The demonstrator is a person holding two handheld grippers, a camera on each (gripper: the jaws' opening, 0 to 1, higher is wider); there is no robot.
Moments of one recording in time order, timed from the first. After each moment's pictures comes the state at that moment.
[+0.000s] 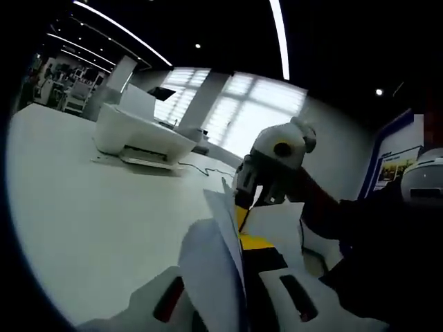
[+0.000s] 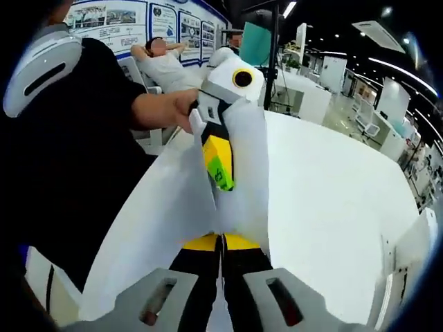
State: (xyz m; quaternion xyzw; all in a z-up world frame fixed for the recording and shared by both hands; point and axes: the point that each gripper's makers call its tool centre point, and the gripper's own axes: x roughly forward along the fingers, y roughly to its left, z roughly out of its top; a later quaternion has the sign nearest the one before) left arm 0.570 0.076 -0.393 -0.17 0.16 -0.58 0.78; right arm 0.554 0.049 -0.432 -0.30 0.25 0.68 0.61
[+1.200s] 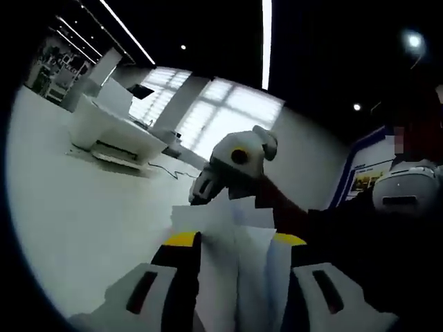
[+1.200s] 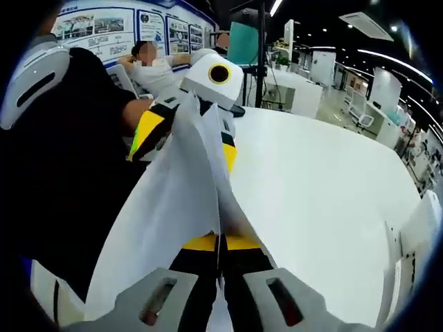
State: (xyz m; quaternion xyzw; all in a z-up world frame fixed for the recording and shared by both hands) left arm 0.539 0.065 -0.377 -0.21 0.14 -0.64 0.72; right arm 0.559 0.050 -0.438 -0.27 0.27 0.67 0.63
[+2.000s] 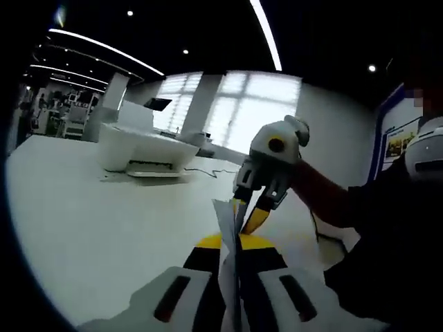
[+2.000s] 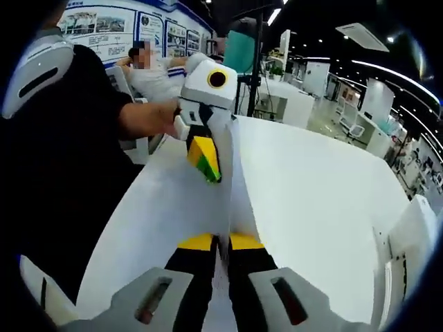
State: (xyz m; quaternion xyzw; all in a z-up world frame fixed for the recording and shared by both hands) left arm 0.561 0.084 -0.390 -0.10 0.12 -0.57 0.80; right arm 0.564 0.042 -0.424 -0.27 0.22 0.65 0.67
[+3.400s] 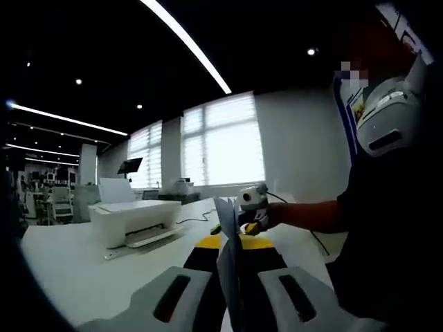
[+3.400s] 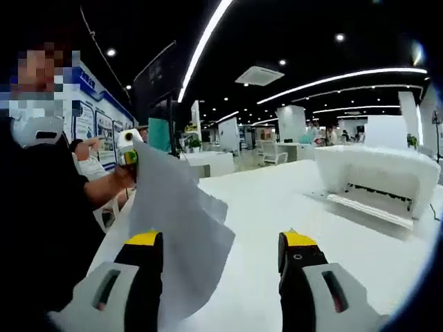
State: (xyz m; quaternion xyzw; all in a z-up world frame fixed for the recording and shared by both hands) left arm 0.534 0.108 -0.321 -0.01 -0.07 -0.62 0.78; right arm 0.593 -0.087 -0.417 0.02 0.11 0.53 0.84
